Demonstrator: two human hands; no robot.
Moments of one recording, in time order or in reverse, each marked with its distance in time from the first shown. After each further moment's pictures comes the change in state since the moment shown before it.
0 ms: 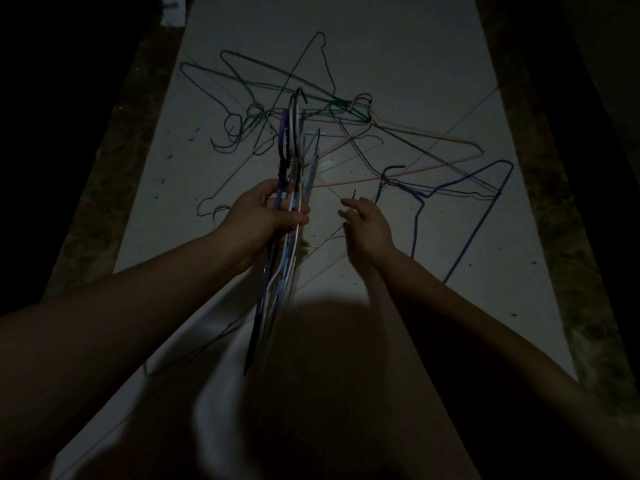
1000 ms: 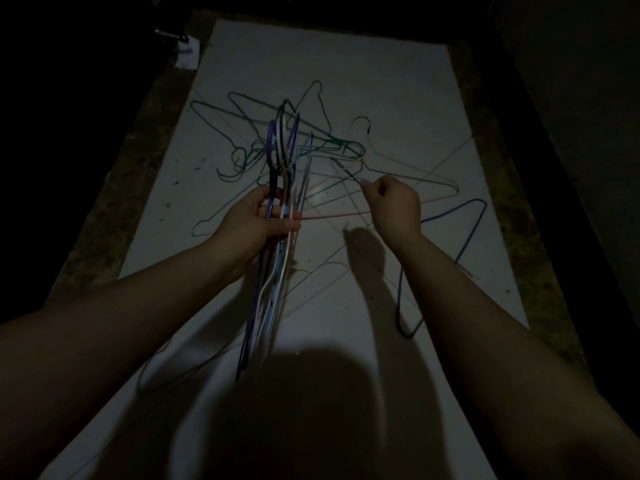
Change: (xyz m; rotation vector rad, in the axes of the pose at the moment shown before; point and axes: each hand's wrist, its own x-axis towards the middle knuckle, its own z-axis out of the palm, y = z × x) left_hand -0.010 0.024 -0.015 -0.021 -0.020 0.123; right_hand 0.005 -0.088 -0.077 -0.170 0.246 -0.092
